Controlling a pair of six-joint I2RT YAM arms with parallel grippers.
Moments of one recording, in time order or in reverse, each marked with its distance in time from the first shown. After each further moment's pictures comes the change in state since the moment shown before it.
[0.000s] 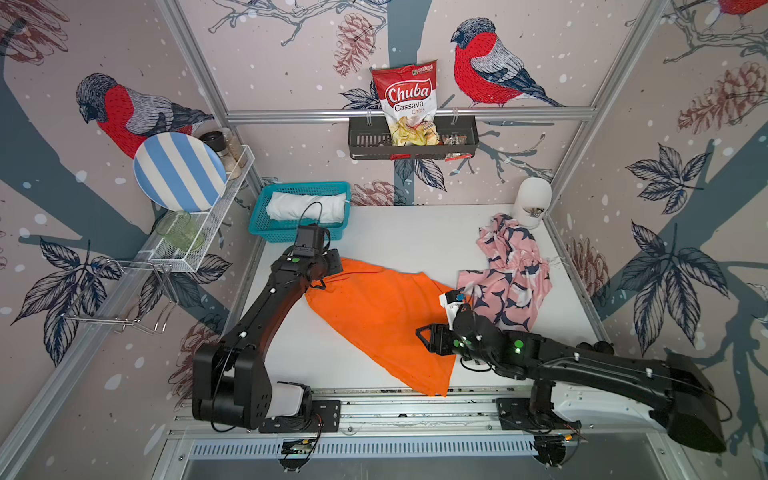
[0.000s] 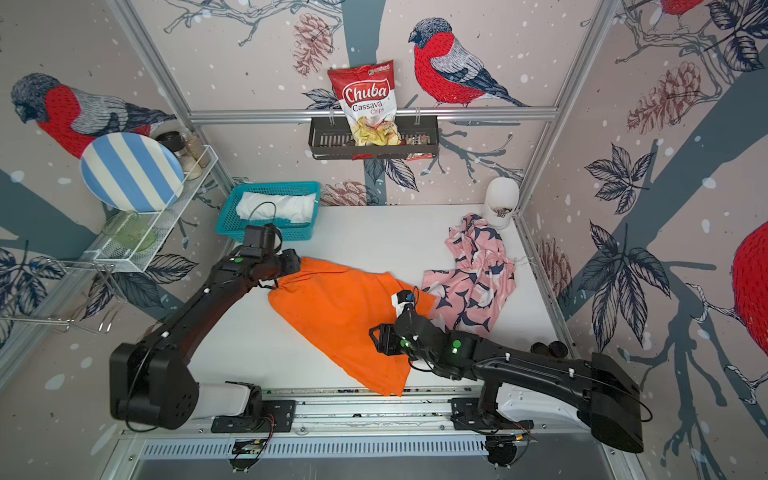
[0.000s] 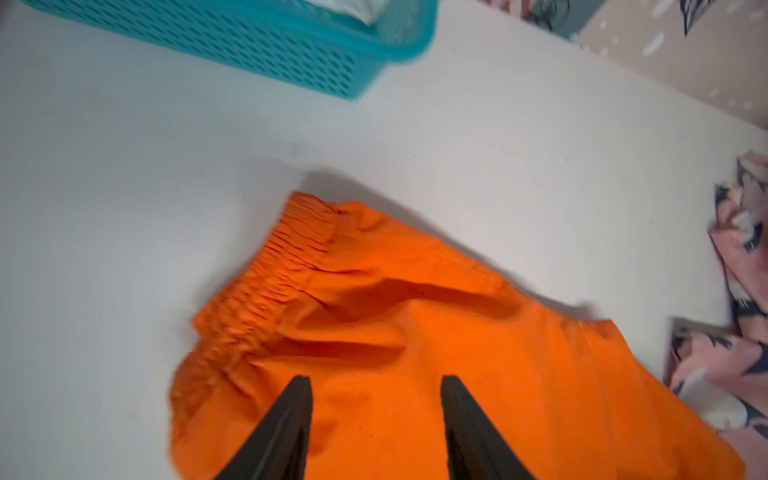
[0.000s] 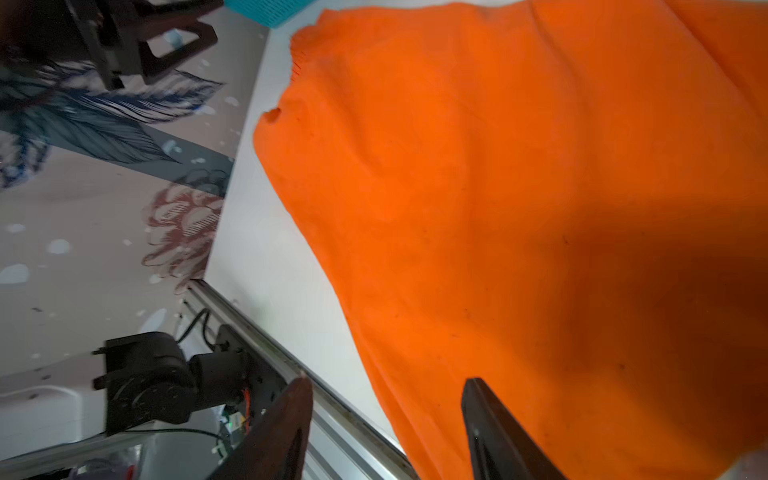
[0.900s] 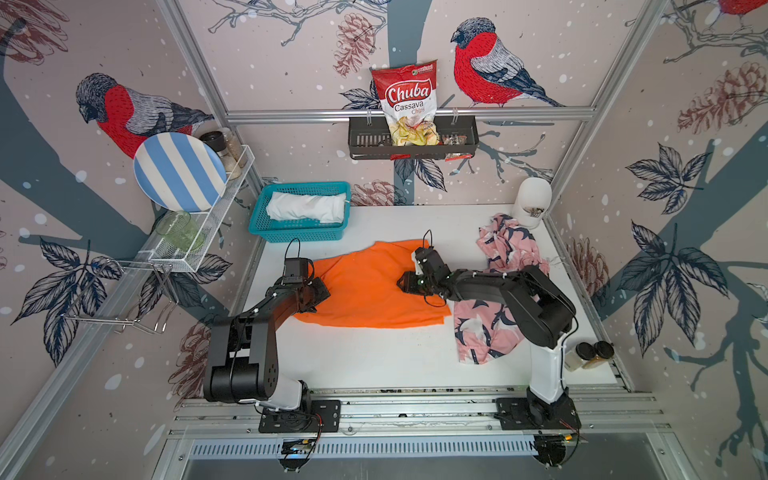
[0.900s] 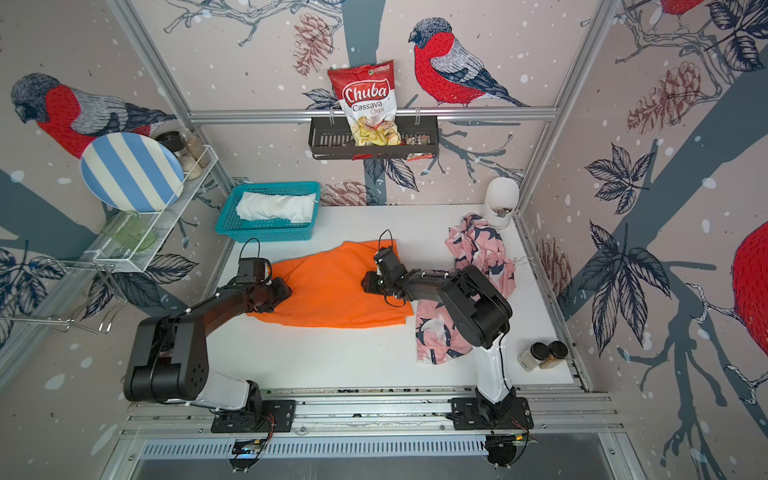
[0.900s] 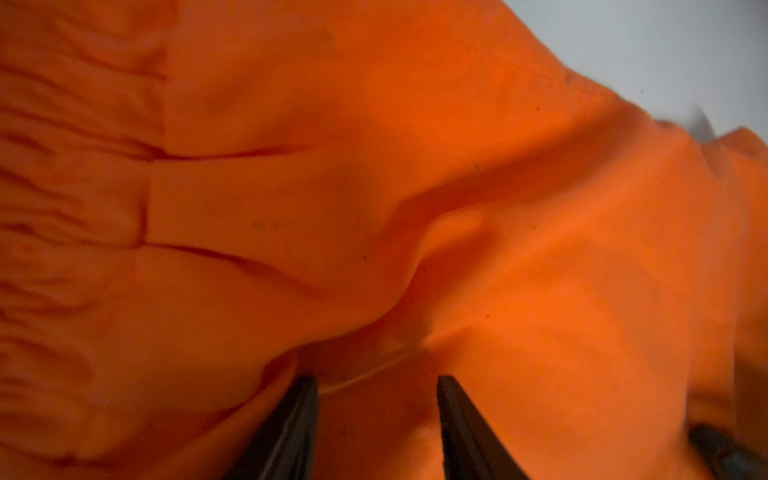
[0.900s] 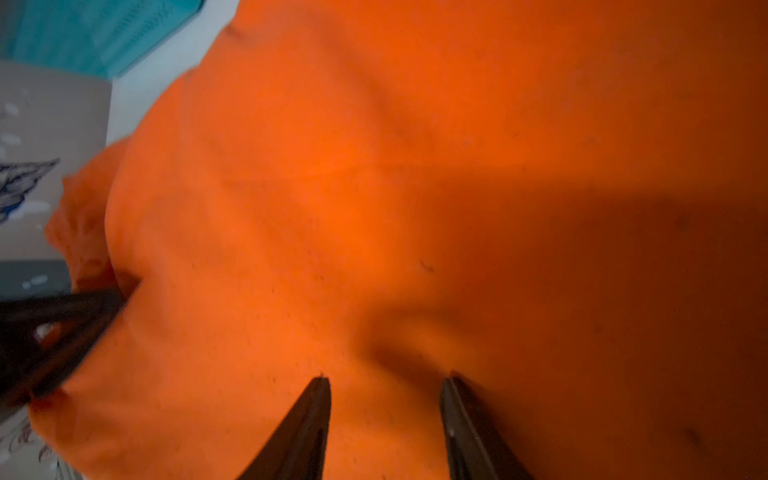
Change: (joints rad) left arm 0.225 0.049 -0.354 0.301 0.110 -0.142; right arm -0.485 0.928 0.564 0.247 -0.303 -0.256
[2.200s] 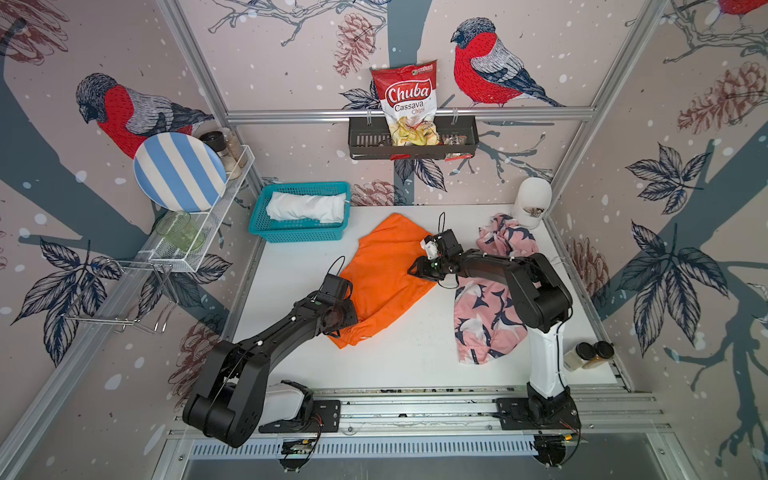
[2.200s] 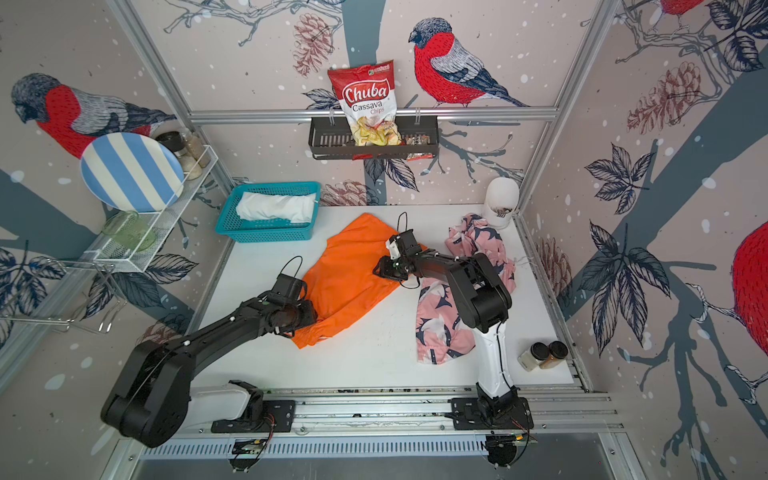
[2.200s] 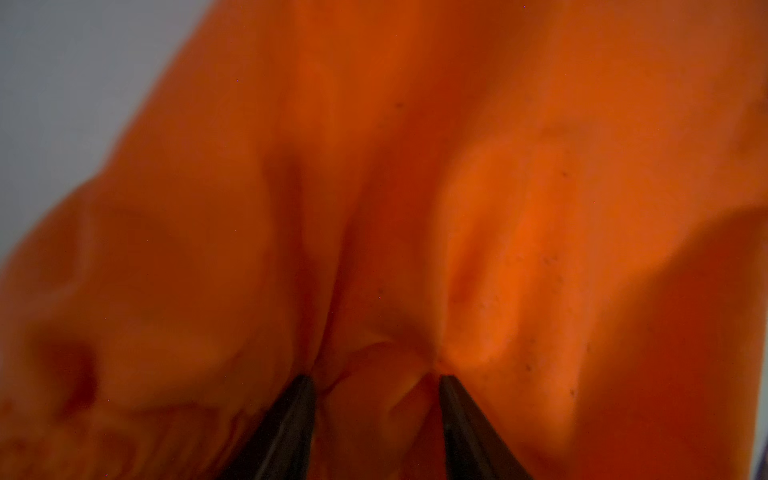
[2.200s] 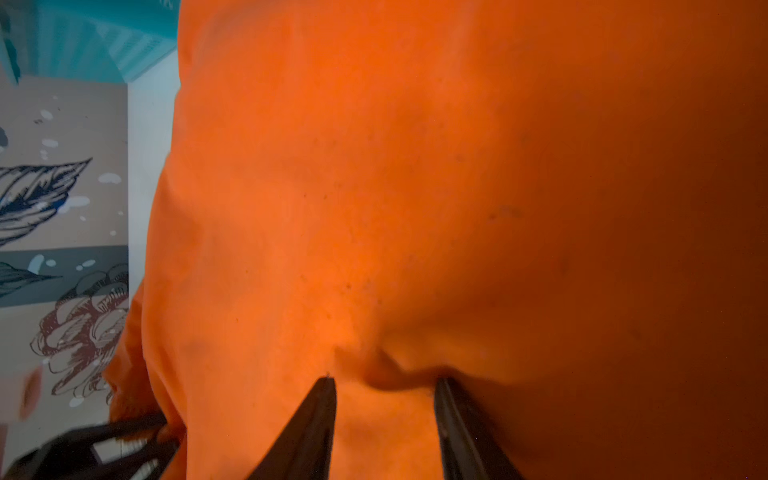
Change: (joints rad) left arm -0.439 -0.176 -0.112 -0.152 -0.092 -0.115; right arm -0.162 0.094 0.171 -0.166 -0.254 -0.140
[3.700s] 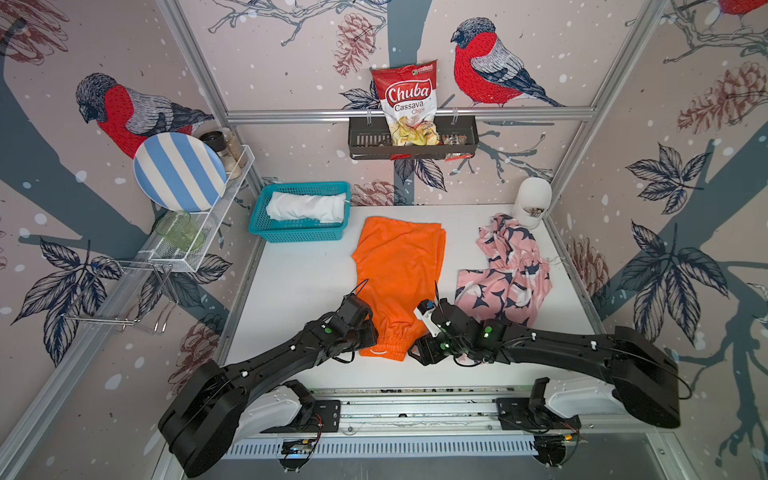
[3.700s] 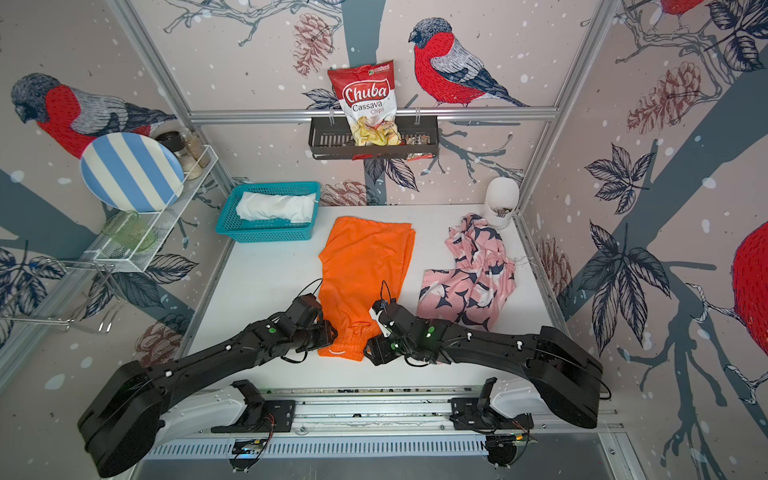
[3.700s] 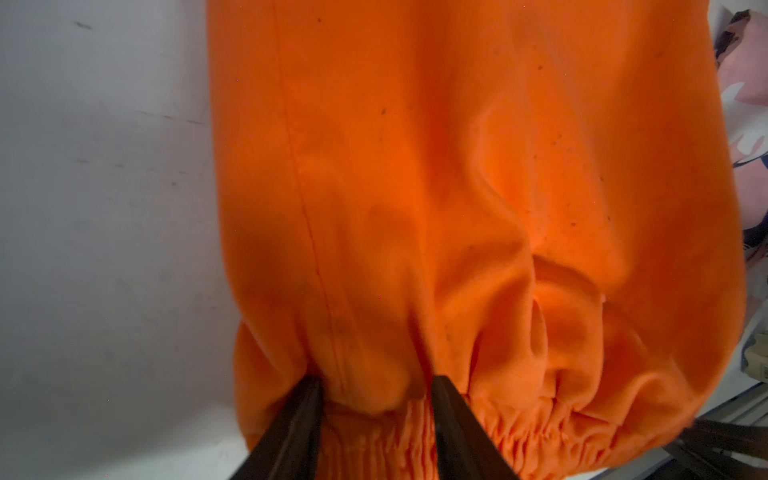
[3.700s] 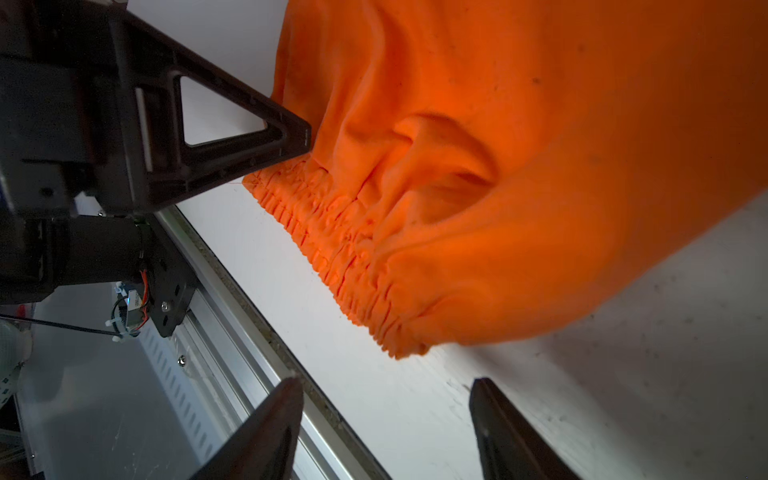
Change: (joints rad) left arm -0.291 -0.158 -0.107 0.050 0.002 -0.217; right arm 0.585 -0.804 -0.721 -0.067 0.274 0.056
